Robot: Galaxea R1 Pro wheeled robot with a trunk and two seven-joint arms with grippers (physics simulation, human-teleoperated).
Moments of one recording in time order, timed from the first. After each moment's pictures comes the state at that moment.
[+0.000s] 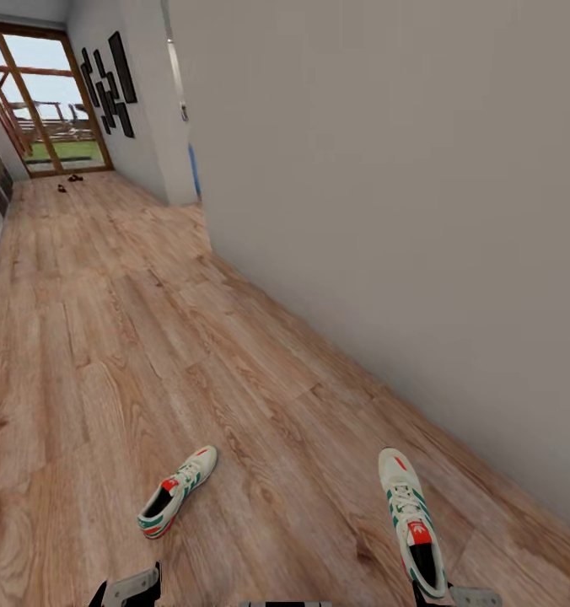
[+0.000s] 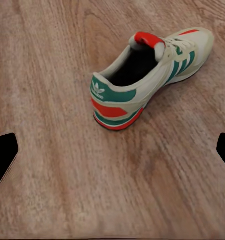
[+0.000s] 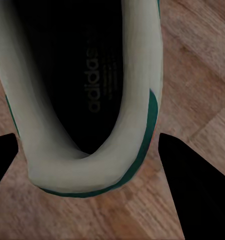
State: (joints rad) left arm -0.19 0.04 0.01 -0.41 0.17 -0.61 0.19; right arm -0.16 0.00 -0.56 -0.55 0.39 -0.43 0.21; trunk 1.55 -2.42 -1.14
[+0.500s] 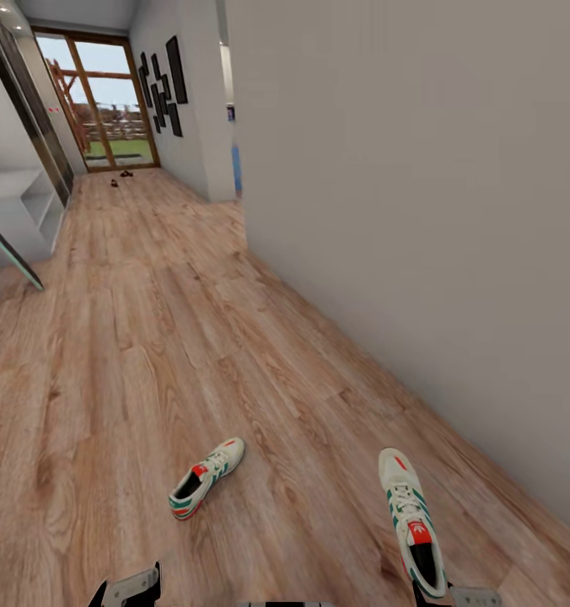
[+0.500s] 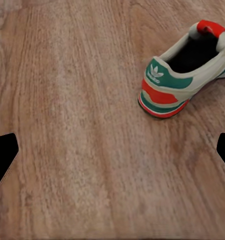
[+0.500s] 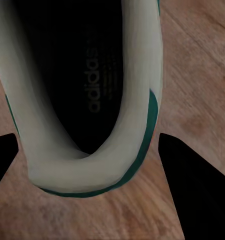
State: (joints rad) left arm -0.19 0.04 0.01 -0.41 0.17 -0.61 0.19; right arm -0.16 0.00 -0.56 -0.55 0.39 -0.43 0.21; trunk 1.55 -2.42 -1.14
